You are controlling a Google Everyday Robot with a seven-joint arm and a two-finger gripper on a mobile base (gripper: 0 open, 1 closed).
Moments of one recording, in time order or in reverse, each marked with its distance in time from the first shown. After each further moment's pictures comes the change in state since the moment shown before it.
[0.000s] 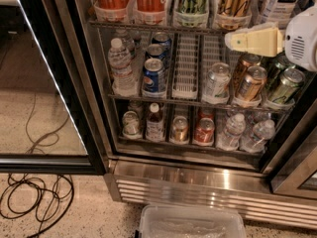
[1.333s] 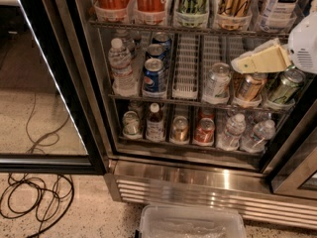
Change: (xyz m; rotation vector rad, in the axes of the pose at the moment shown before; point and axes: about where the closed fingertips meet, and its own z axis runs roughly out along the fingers) arm 0.024 0.002 -0.008 -0.067 0.168 -0.271
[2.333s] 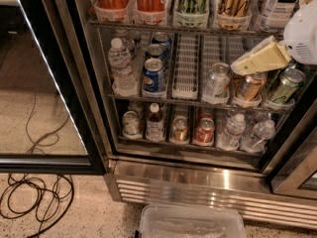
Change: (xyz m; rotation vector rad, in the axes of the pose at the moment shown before) arm -0.008 0.004 0.006 -0.076 0.026 -0.154
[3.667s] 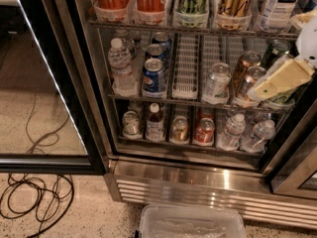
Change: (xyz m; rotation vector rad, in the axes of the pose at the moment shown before) arm 0.037 0.030 -0.019 -0.294 0.167 -0.105
